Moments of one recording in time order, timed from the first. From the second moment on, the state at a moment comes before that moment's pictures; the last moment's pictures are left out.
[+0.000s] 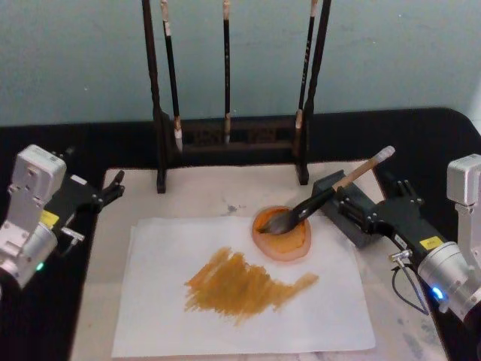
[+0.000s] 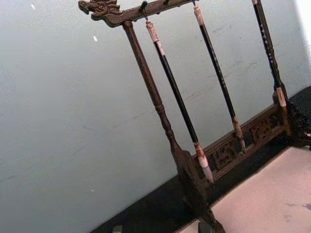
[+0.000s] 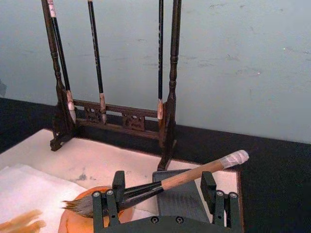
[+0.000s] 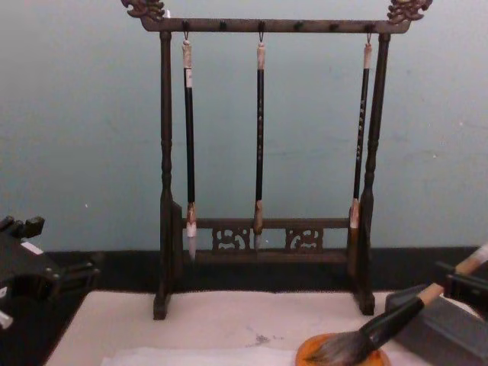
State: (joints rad) left arm -0.20 0.60 0.45 -1.41 -0.25 -0.12 0.03; right arm 0.05 0.64 -0.48 -1.64 0.58 -0.11 -0.05
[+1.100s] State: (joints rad) left arm -0.20 0.60 0.45 -1.41 -0.25 -0.12 0.03; right arm 0.05 0.64 -0.48 -1.64 0.58 -0.11 -0.05
